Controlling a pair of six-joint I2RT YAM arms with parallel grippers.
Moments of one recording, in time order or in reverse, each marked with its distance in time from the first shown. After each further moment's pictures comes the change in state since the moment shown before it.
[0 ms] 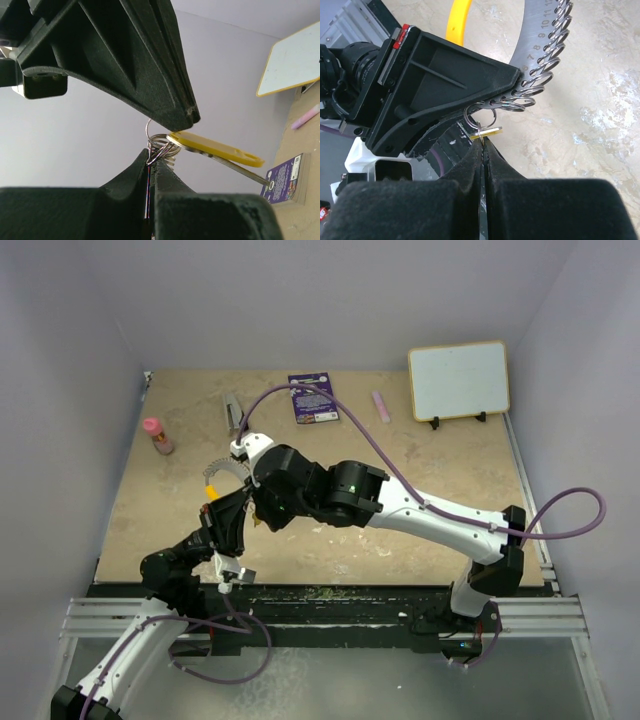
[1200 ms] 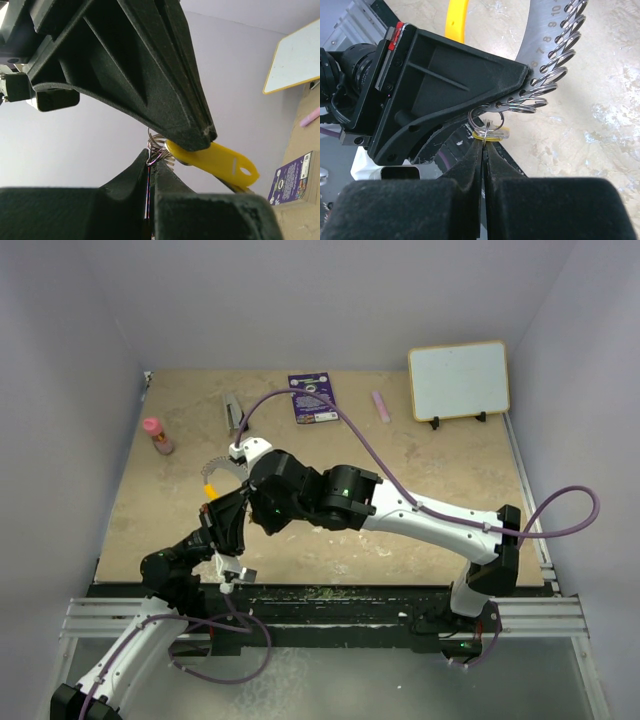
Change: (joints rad) left arm 0.000 0.020 0.000 0.023 0.000 0.034; right arm 0.007 0.014 -0.025 0.029 -0.002 0.051
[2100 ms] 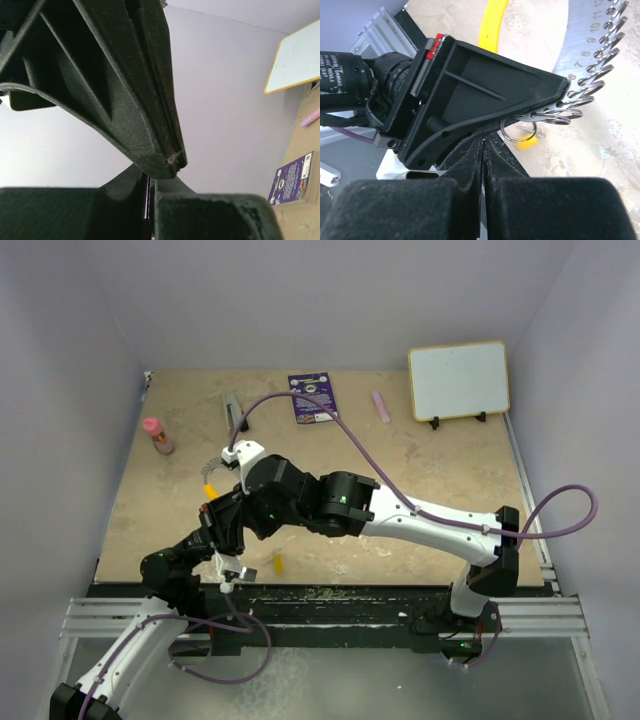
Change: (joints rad) left arm -0.005 0.000 0.000 0.005 -0.013 0.001; right arm 0.032 0.000 -0.021 0.082 -0.005 0.005
